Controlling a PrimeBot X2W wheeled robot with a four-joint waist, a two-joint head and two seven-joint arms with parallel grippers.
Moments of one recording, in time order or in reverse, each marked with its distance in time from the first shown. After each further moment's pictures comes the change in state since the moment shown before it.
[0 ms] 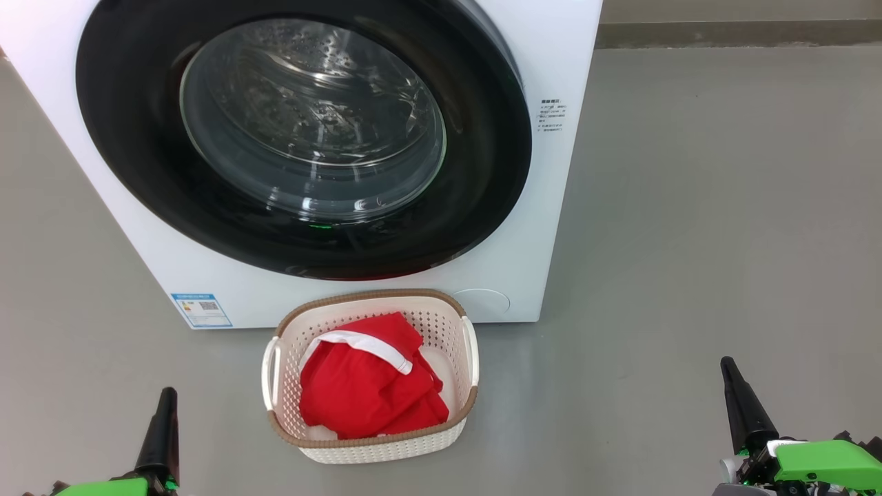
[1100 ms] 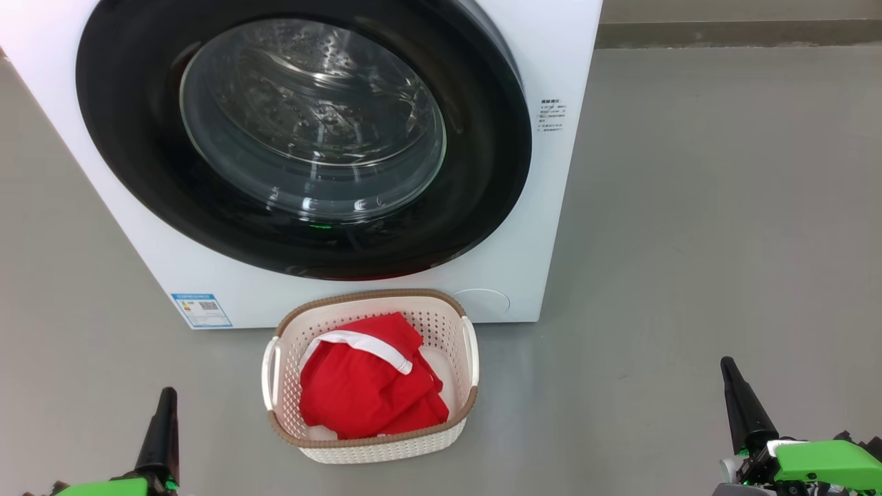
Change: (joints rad) left arm 0.000 0.000 0.000 0.000 0.000 0.000 0.000; right arm 0.000 0.000 0.000 0.000 0.000 0.000 0.000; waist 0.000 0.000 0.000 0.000
